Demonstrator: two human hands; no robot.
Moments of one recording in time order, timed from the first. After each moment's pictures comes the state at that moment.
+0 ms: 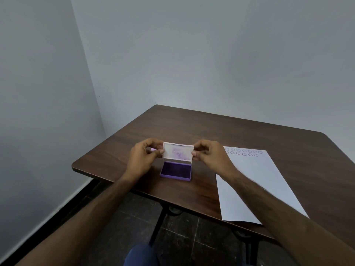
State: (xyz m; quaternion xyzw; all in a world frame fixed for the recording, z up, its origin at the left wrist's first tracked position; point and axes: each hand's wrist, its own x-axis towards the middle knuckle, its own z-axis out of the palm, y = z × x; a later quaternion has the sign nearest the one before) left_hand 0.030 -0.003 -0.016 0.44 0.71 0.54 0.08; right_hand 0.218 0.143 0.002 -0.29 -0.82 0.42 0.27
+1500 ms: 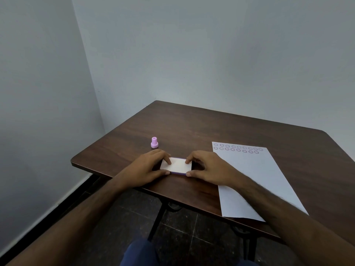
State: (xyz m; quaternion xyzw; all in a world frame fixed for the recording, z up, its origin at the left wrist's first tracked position) left_hand 0.024 -0.024 -0.034 0.70 0.65 0.29 0.04; right_hand 0.234 0.145 -0.020 -0.17 -0.95 0.24 0.11
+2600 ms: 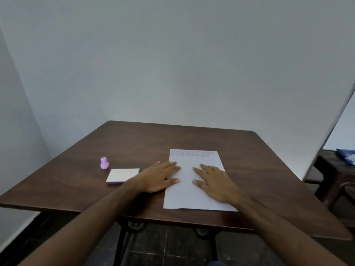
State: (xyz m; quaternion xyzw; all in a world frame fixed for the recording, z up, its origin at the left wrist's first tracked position) left_hand 0.135 0.102 -0.028 0.76 0.64 0.06 0.07; right_hand 0.386 0.176 -0.028 -0.40 -0.91 0.07 0.02
